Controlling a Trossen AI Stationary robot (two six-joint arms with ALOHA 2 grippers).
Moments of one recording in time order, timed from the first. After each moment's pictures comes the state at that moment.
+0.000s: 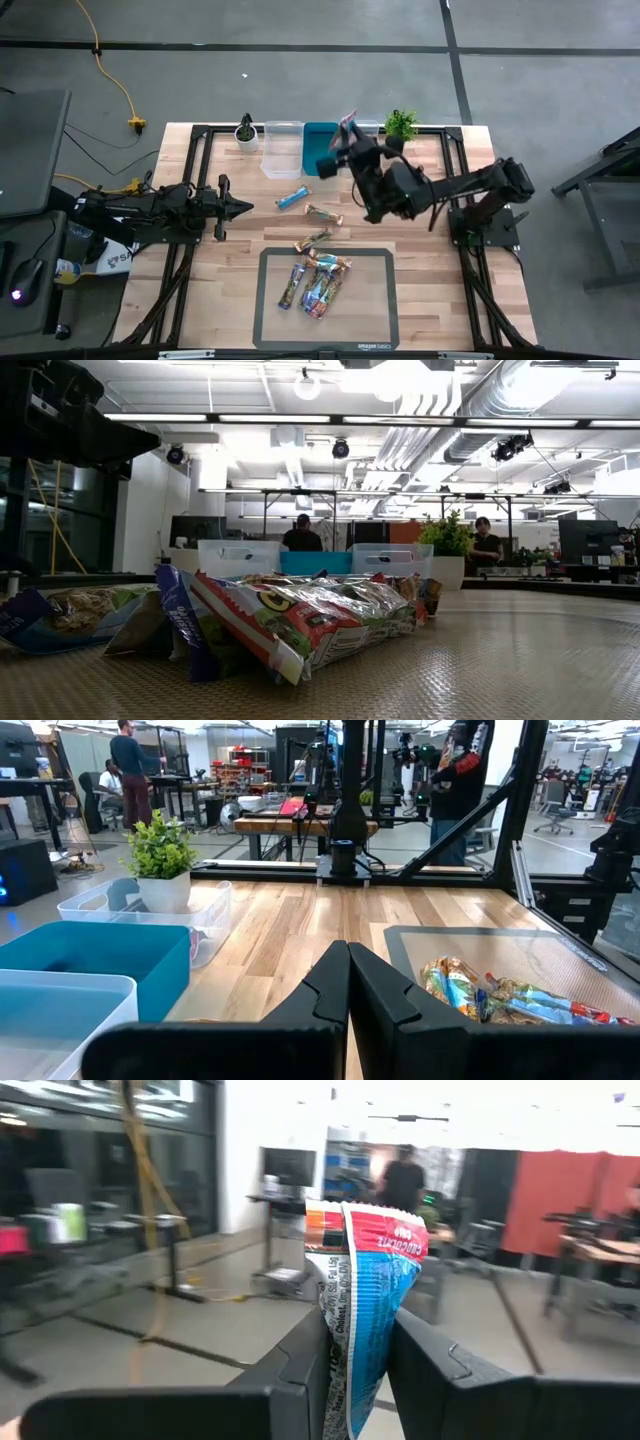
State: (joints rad) left arm -0.09 0.01 0.02 0.02 -0.14 -0.01; right arm 0.17 1.67 1.49 0.66 1.39 -0.48
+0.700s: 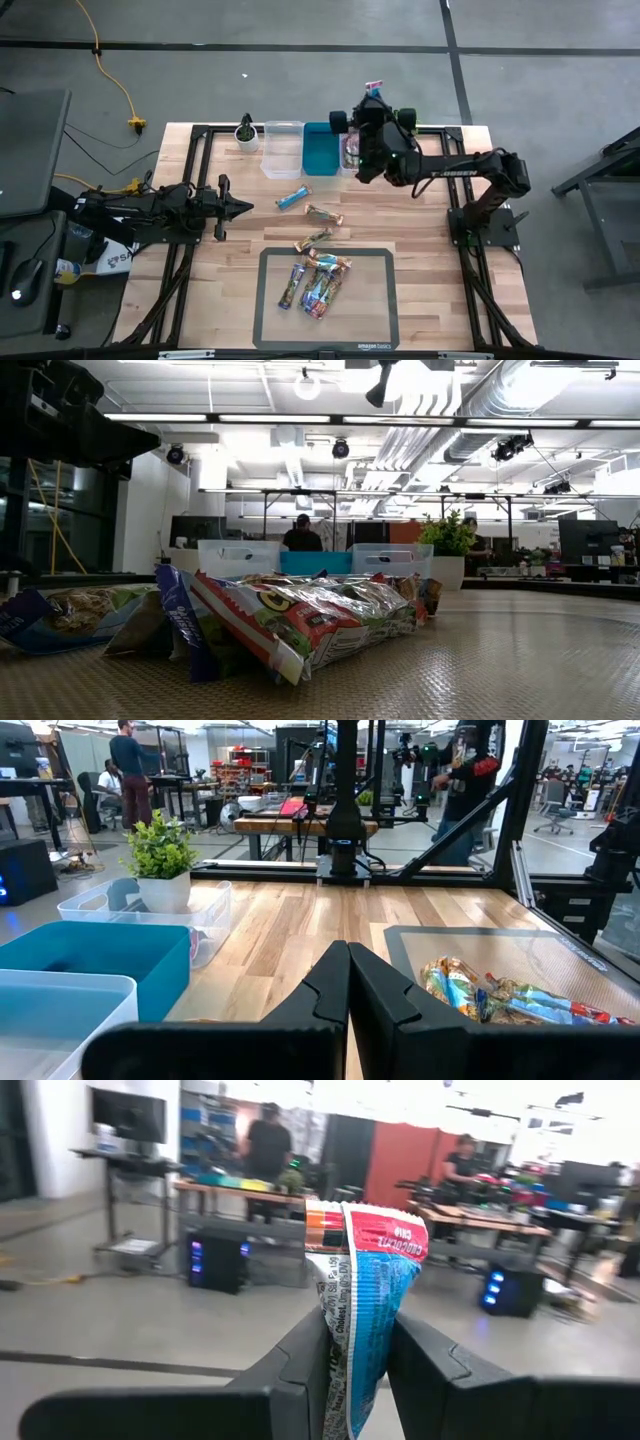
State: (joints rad) left arm -0.09 0.01 0.02 0.02 -0.14 -0.01; right arm -0.07 1.67 1.49 0.62 1.55 -0.51
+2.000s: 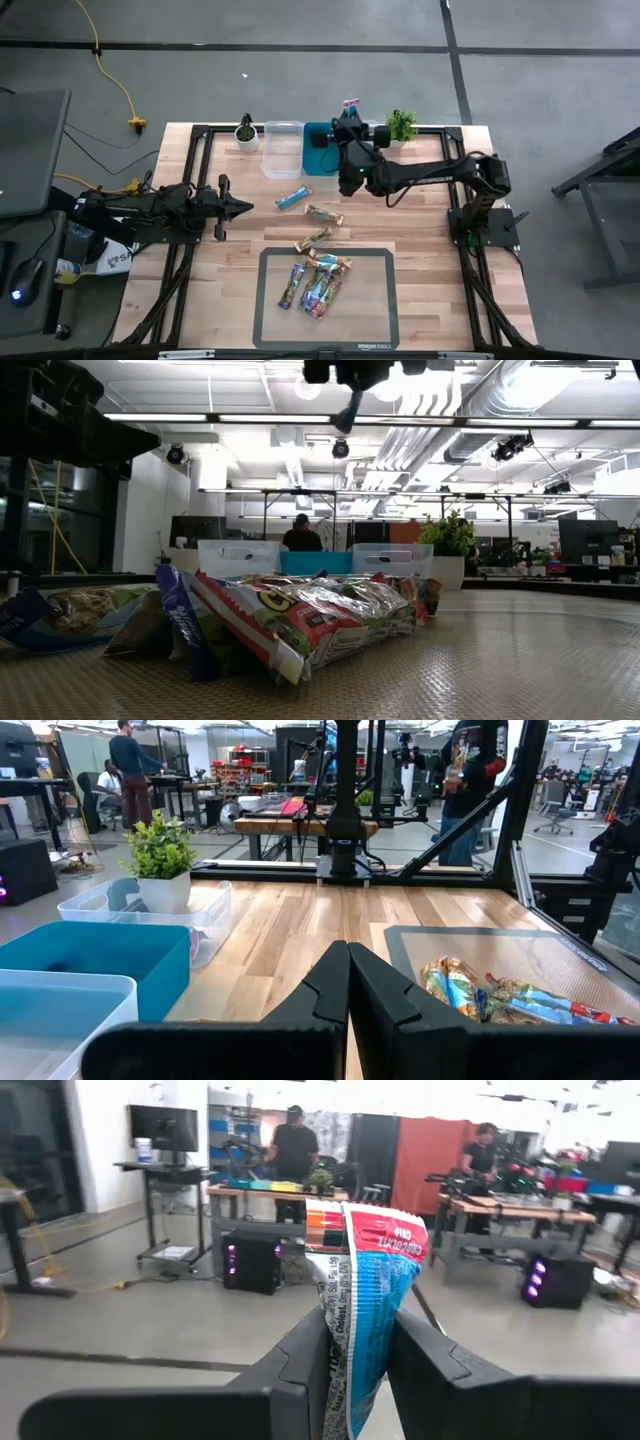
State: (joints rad) left arm -0.09 0.01 0.02 0.02 -0.14 -0.01; right arm -0.04 1.81 1.49 0.57 1.51 -0.24
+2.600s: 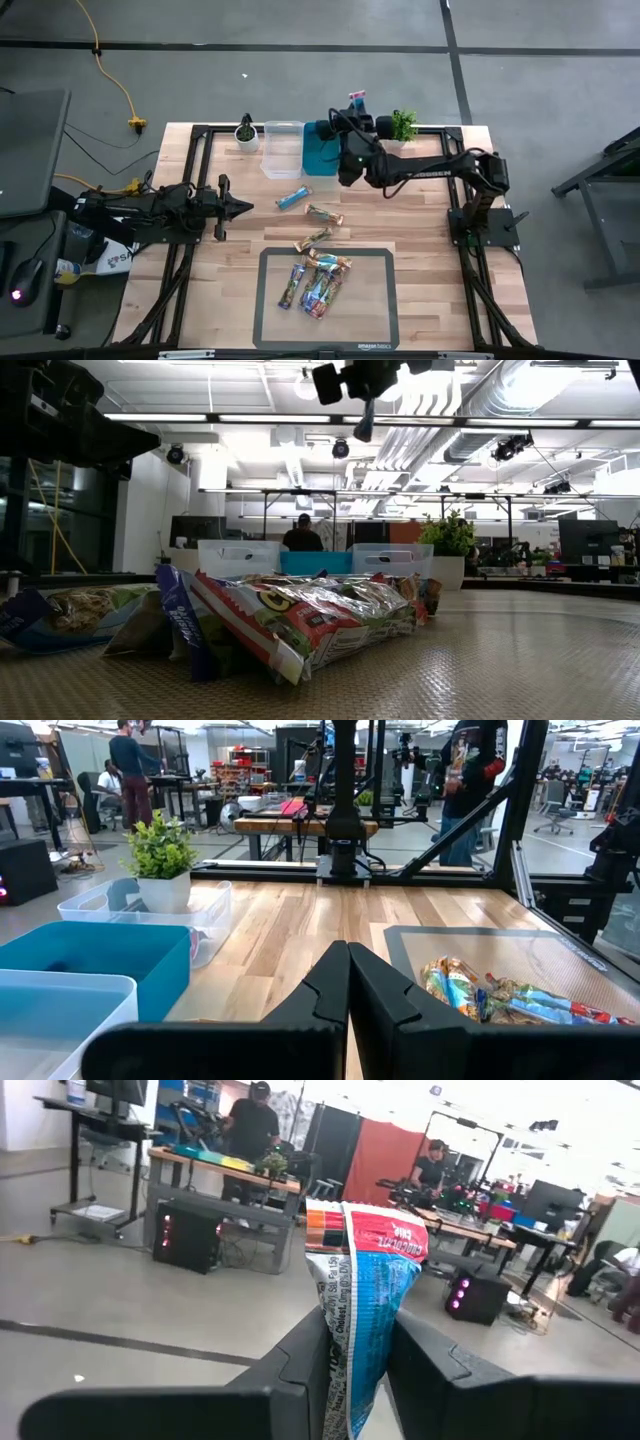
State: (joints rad) left arm -0.09 0.01 0.02 0.02 -0.14 -0.01; right arm -0.11 1.81 1.49 0.58 1.57 -0.45
